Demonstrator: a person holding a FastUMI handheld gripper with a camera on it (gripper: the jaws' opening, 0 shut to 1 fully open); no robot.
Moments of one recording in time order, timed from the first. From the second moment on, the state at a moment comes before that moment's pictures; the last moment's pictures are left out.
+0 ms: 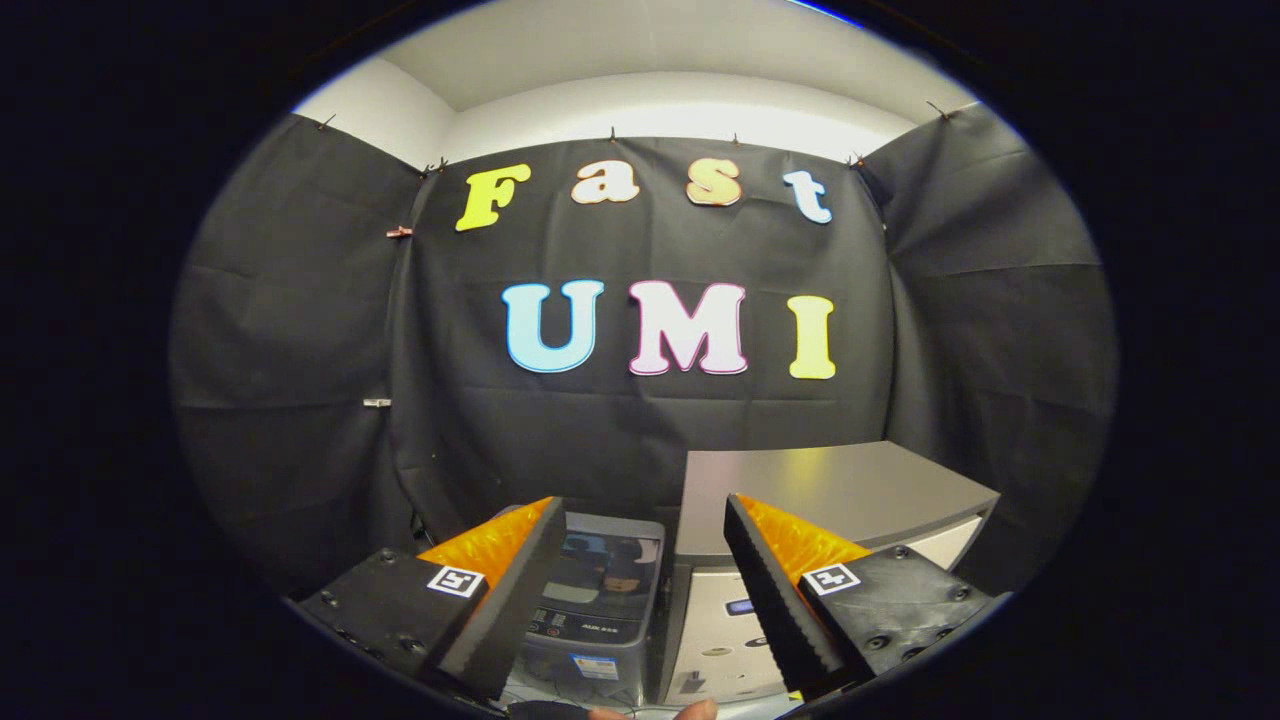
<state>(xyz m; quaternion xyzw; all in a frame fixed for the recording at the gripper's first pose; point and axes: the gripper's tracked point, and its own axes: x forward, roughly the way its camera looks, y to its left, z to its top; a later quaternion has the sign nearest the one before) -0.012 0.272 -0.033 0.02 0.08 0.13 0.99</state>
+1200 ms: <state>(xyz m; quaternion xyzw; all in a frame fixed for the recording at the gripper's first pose) -0.016 0.190 -0.063 0.01 0.08 0.01 1.00</state>
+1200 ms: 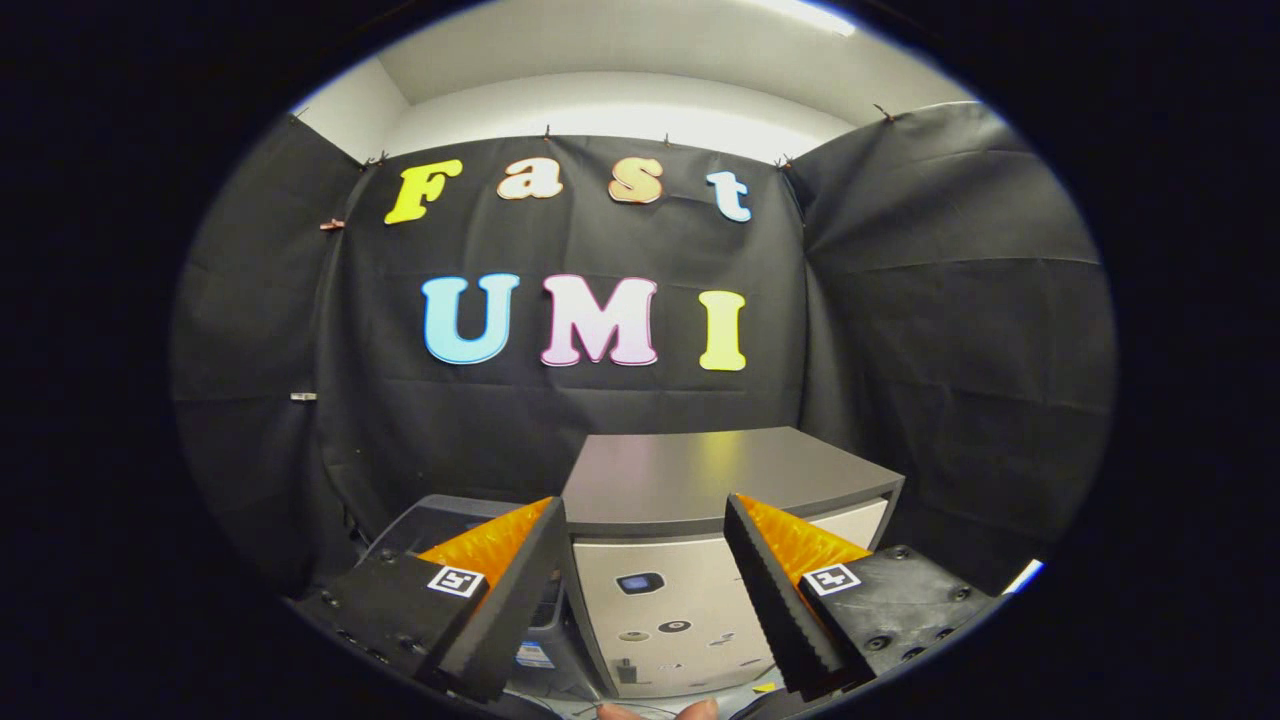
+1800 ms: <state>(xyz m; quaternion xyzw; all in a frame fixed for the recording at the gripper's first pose) -0.009 0.185 -0.056 0.01 0.07 -0.02 1.00</state>
